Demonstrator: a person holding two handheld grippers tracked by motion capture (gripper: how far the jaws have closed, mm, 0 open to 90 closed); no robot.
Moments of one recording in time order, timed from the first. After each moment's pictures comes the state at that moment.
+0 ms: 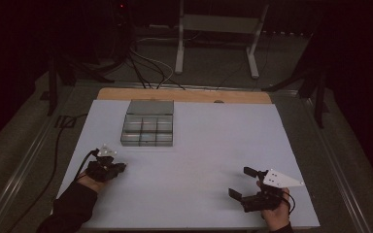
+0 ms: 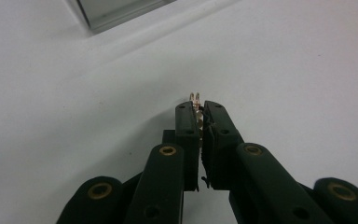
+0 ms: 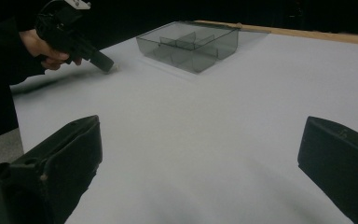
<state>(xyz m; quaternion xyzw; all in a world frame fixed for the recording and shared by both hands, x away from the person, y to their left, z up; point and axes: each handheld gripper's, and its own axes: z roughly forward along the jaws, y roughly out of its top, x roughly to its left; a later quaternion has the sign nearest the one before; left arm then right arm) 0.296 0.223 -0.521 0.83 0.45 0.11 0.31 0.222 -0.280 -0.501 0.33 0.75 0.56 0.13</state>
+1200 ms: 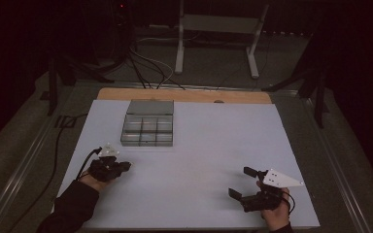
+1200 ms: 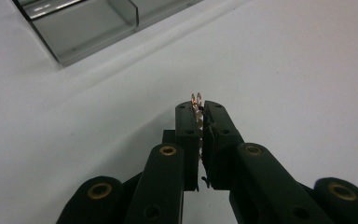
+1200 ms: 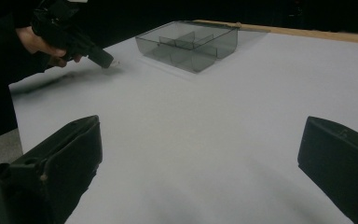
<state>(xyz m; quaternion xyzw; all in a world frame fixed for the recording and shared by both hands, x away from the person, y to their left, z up) 0.296 0.215 -0.513 0.83 0.42 0.10 0.35 0.222 -0.280 -0.501 0.33 0.75 0.56 0.13</state>
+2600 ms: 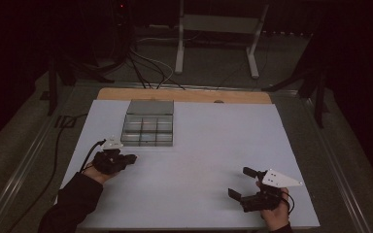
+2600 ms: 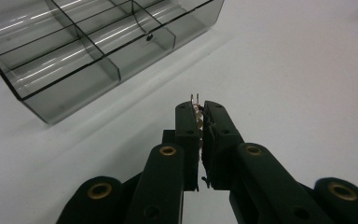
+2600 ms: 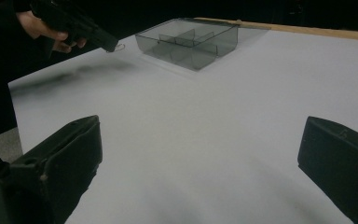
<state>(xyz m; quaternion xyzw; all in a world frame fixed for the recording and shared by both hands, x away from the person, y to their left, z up) 0.309 0.203 -0.492 0.83 0.39 0.10 0.38 0.222 -0.279 -0.503 0.33 0.75 0.56 0.13</state>
